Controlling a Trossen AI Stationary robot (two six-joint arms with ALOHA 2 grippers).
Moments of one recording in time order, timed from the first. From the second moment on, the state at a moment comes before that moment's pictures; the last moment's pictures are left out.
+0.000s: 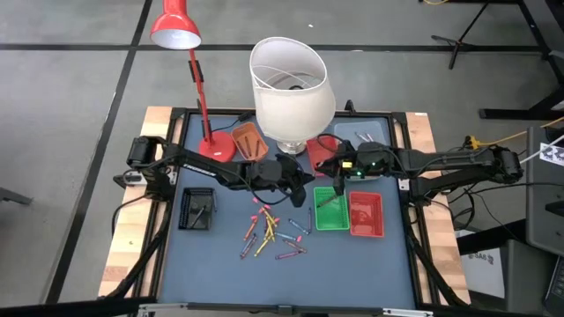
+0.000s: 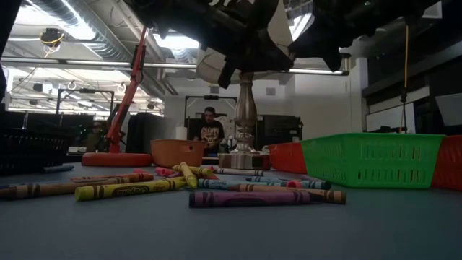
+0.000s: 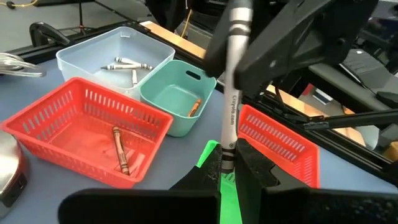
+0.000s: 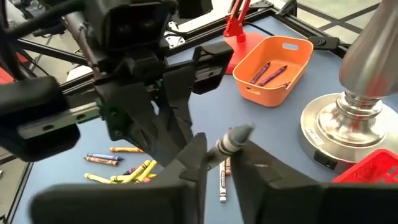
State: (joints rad) left arm -0.04 1.79 1.11 0.37 -0.30 -0.48; right arm -0.04 1.08 0.73 -0.05 0.08 0.34
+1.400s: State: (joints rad) left arm -0.04 1.79 1.11 0.22 -0.31 -0.25; right arm -0.41 1.08 0.73 -0.53 0.53 0.15
